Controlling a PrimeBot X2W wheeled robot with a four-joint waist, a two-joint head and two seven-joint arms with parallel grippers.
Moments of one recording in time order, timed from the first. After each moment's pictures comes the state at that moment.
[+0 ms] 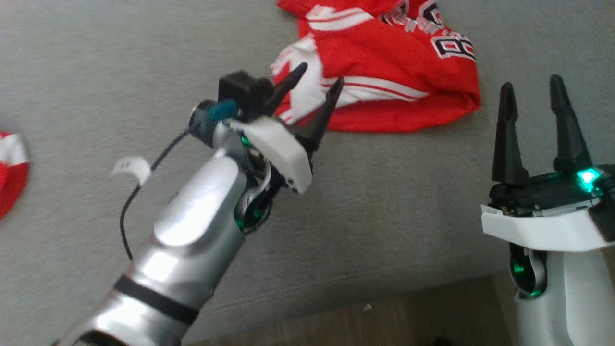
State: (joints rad) left arm -0.70 0.05 -0.67 0.47 -0.52 -0.08 -0.11; right arm -0.21 -0.05 0.11 -0.02 0.04 0.12 -0.26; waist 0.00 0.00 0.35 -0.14
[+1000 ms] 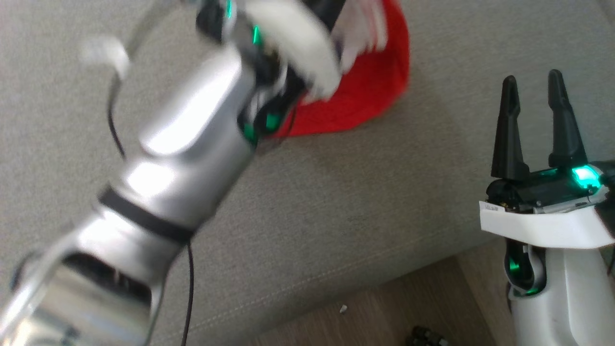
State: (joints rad) left arm -1.08 0.05 -0.79 0.51 -0.86 -0.02 -0.04; right arm -0.23 -0.05 0.13 -0.02 0.16 0.12 -0.26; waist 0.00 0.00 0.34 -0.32
